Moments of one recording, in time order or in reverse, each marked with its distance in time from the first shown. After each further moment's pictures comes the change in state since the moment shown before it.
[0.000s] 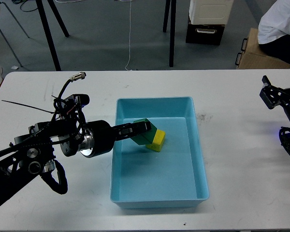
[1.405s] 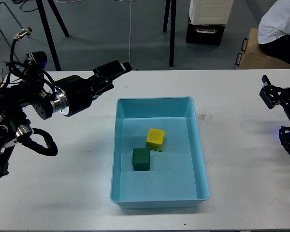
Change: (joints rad) left arm -0.034 -0.086 -0.418 0.091 -0.129 0.000 0.000; right arm 0.004 0.002 -0.002 -0.001 -0.002 0.000 -0.002
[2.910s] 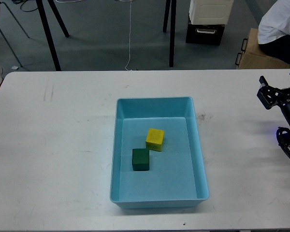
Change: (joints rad) left arm -0.396 0.134 -0.302 0.844 -0.957 0.932 -0.402; right arm 0.000 0.011 -0.001 -0.004 -0.018 0.000 0.000
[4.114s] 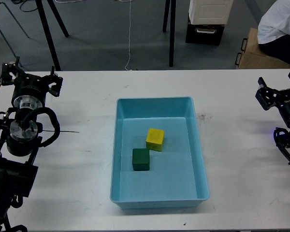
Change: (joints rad) left arm 0.537 -0.403 0.101 -0.268 -0.168 -0.476 -0.275; right arm 0.012 0.042 0.000 -0.031 0.002 0.000 0.009
